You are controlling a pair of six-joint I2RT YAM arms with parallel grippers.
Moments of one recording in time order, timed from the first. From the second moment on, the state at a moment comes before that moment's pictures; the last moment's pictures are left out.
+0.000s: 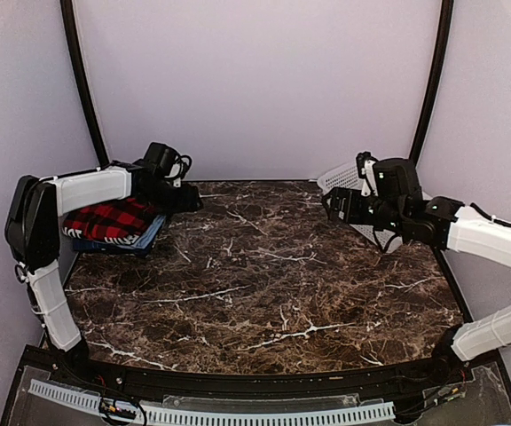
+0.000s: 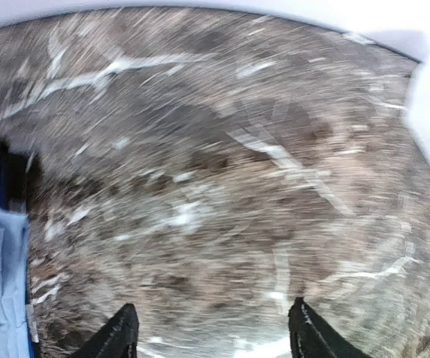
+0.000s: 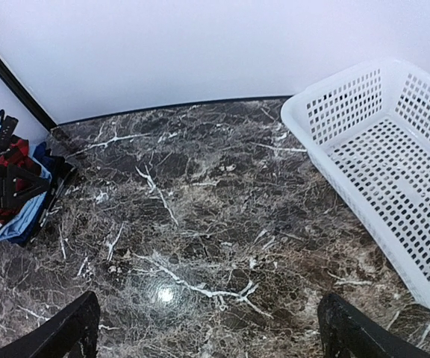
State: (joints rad) left arm -0.38 1.88 1.45 -0.48 0.08 -0.36; right arm 0.69 1.25 0.97 -0.23 0.24 0.46
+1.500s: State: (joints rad) left arm -0.49 1.22 1.10 -0.33 0.06 -0.38; right arm 0.69 0.94 0.88 -0.26 0.41 0.34
